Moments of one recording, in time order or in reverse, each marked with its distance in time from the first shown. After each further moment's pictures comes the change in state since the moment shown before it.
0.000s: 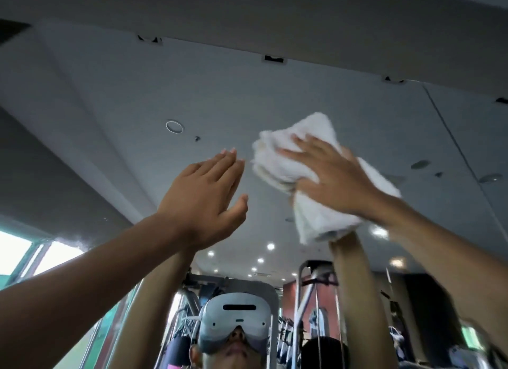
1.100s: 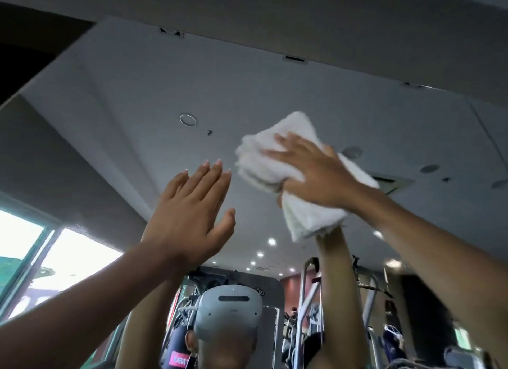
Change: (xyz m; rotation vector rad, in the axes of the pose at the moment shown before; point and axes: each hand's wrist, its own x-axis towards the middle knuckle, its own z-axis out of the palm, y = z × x) left_hand -0.084 -0.103 -0.025 -0.034 0.021 -0.132; right_hand 0.073 -0.112 0.014 -0.008 -0.072 -0.135
